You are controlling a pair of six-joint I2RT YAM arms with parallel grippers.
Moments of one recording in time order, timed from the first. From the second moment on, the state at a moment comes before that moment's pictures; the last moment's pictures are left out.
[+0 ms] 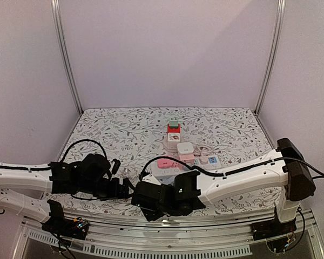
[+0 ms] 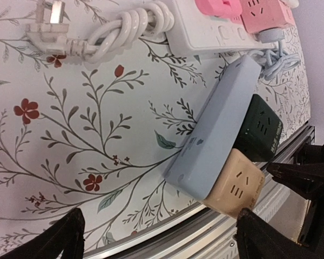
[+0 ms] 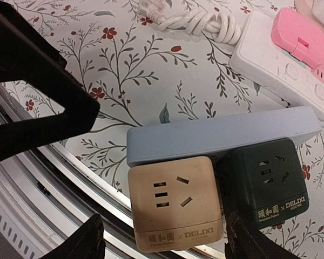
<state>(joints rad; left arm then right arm) -1.03 1.06 0.51 -0.32 0.02 -0.99 1.49 1.96 1.48 -0.66 0.43 0.76</state>
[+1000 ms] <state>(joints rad) -1.02 1.05 0.50 -0.31 0.05 -1.01 1.49 2.02 1.47 -0.67 0.43 0.72</state>
